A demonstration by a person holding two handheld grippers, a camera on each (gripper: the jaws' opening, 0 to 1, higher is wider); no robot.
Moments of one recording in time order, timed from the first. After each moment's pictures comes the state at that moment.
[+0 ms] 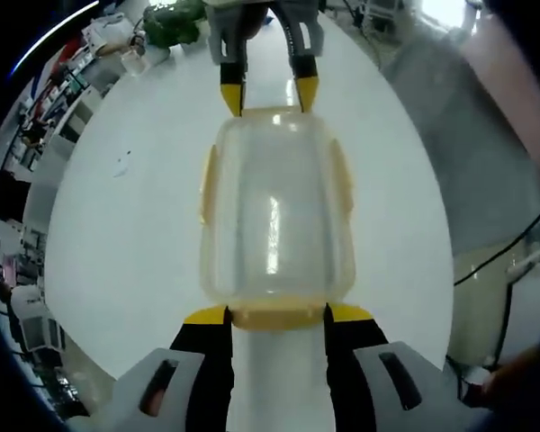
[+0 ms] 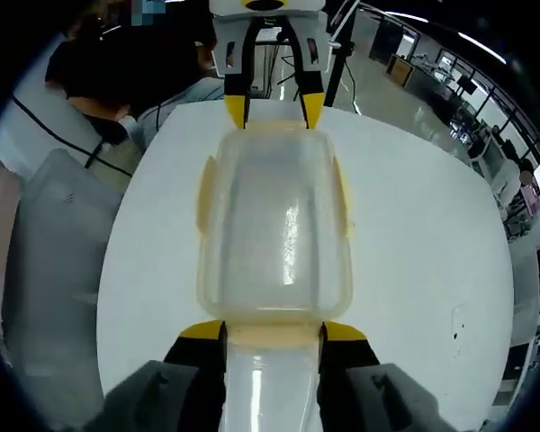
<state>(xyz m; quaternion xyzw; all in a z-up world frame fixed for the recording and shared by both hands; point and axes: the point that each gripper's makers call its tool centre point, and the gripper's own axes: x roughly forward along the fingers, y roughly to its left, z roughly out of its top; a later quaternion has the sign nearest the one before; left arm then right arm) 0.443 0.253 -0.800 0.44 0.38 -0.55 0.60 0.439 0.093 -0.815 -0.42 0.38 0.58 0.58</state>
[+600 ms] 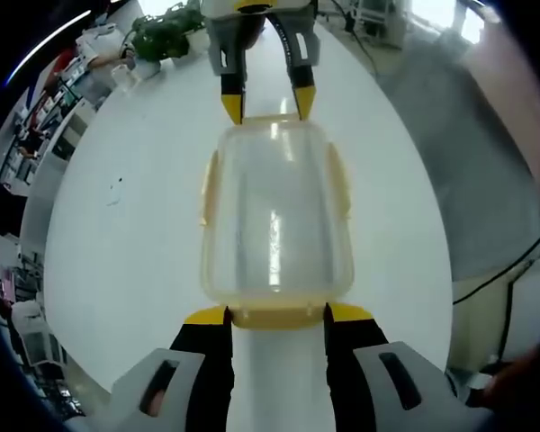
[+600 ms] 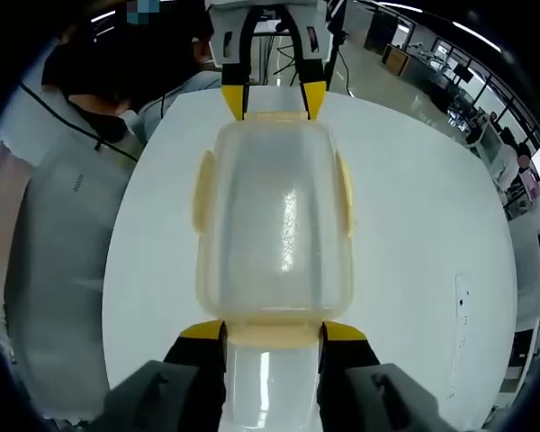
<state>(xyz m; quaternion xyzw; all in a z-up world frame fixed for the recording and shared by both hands) 0.443 0.206 -0.797 0.44 0.36 -0.57 0.60 0.434 0.045 -0.816 -0.42 0.40 0.57 0.58</state>
